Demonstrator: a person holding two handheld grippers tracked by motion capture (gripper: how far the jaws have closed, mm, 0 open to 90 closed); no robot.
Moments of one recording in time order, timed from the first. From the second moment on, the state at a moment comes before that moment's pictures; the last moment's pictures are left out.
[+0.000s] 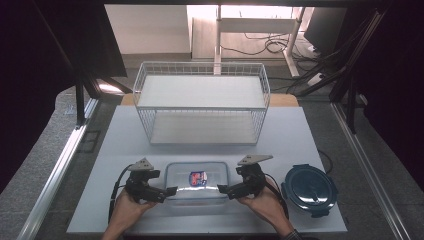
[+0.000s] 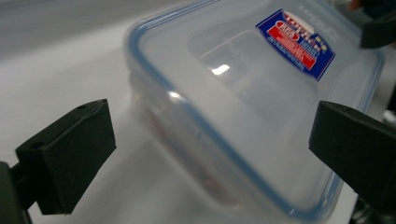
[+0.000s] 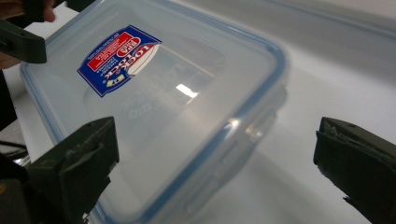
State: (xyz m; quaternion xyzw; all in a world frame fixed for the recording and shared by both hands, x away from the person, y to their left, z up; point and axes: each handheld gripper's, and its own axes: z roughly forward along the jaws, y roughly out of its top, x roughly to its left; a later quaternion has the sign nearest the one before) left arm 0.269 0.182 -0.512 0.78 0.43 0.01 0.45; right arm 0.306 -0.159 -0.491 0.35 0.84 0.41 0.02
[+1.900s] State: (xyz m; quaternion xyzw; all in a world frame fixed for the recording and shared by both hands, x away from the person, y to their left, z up) left arm 0.237 0.212 -0.513 0.72 0.45 -0.08 0.53; right arm 0.284 -0.186 -0.490 0.40 0.78 0.48 -0.10
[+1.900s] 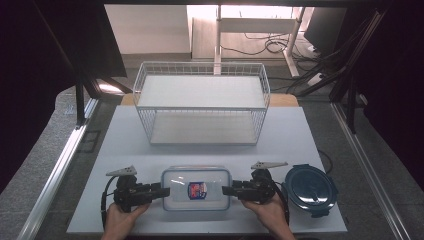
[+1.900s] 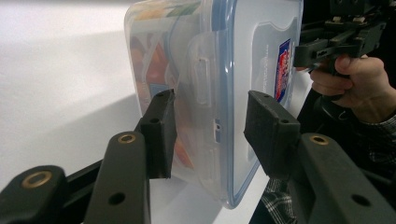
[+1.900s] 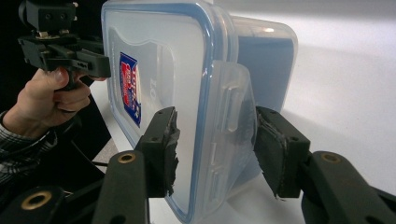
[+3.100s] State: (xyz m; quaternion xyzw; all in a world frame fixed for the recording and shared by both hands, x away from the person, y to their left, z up) left arm 0.297 0.211 -0.412 0.72 0.41 -0.03 0.56; right arm 0.338 -0.190 -0.385 0.36 0.76 0.54 -0.03
